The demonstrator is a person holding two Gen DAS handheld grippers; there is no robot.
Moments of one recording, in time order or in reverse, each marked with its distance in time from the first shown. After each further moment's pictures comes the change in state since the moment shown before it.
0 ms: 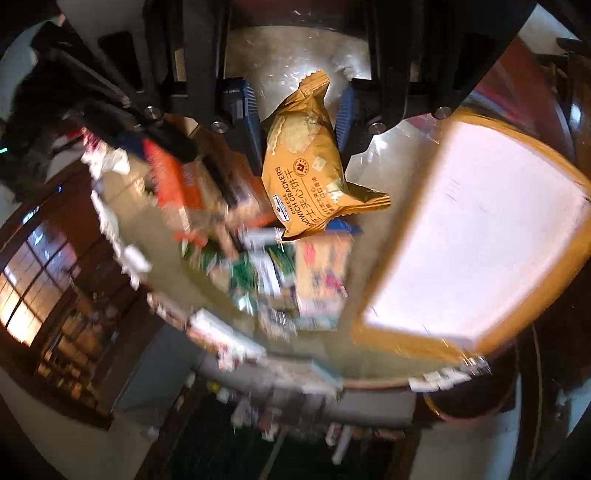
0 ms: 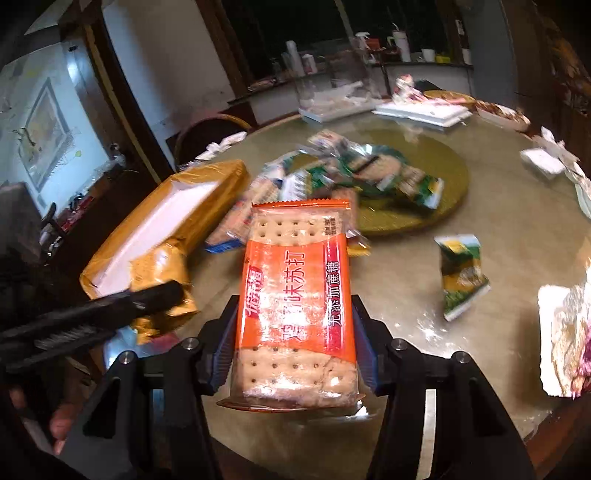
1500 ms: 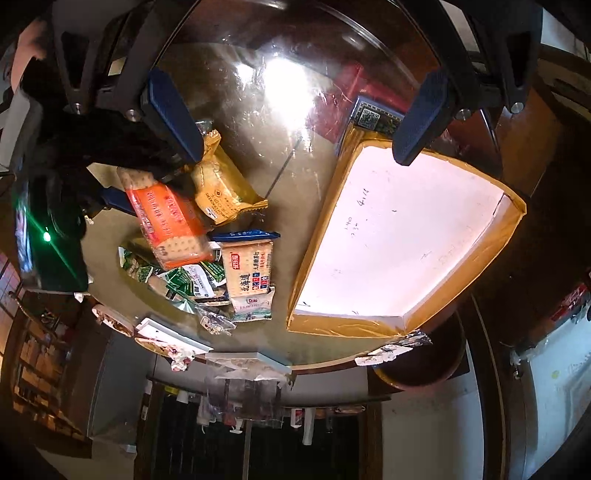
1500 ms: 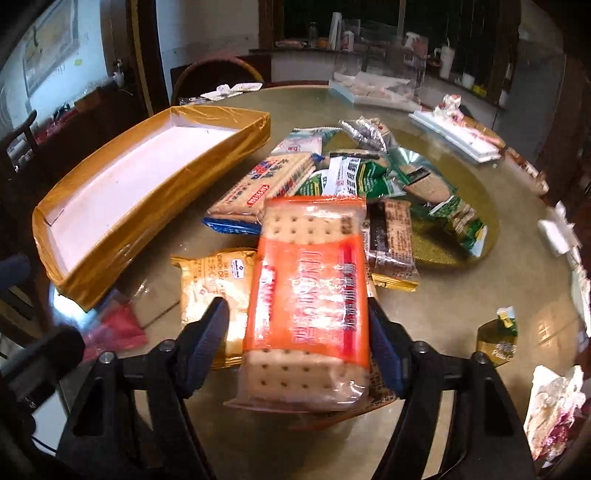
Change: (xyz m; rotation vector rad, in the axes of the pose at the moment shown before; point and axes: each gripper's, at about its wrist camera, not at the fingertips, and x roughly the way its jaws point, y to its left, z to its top) left arm 0.004 -0.004 -0.026 0.083 -0.014 0.299; right arm 0.063 0.043 0.006 -0.264 0.163 -0.243
